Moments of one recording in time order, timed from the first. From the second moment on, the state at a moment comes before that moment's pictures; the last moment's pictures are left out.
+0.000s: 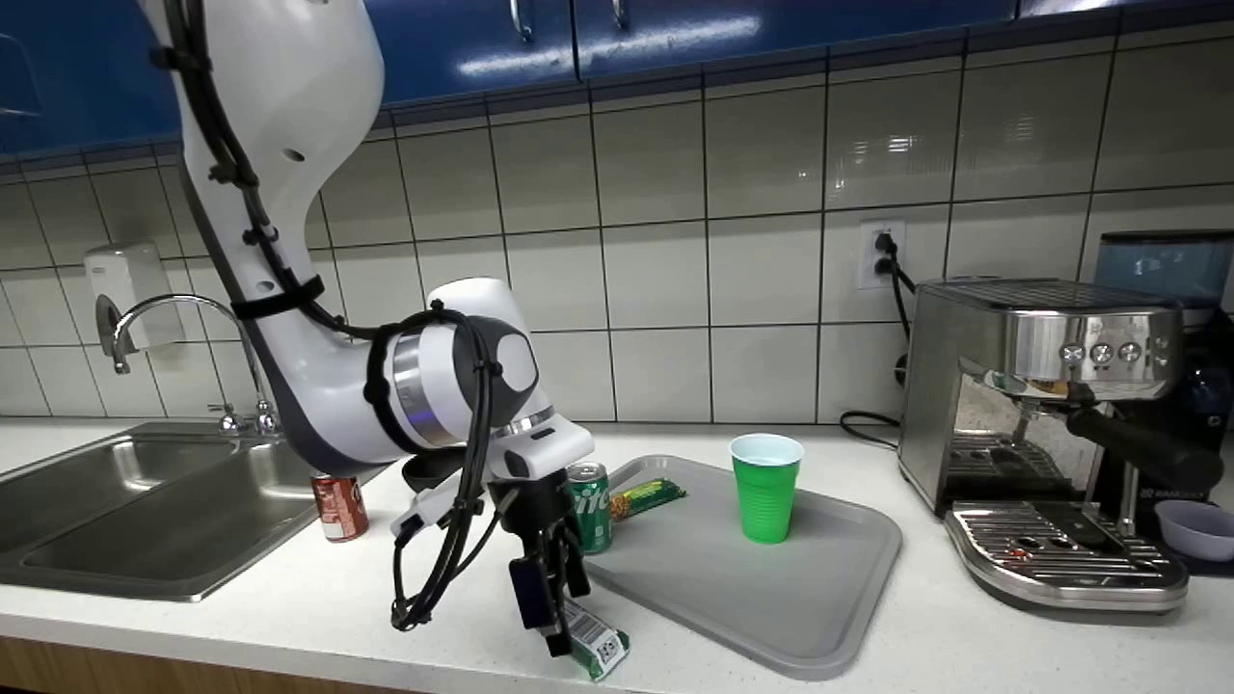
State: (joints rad) arm 0.07 0.33 -0.42 -2.59 -0.48 2.85 1.50
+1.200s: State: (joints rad) arm 0.13 0.40 -0.45 -2.56 -0.36 2.88 1.50
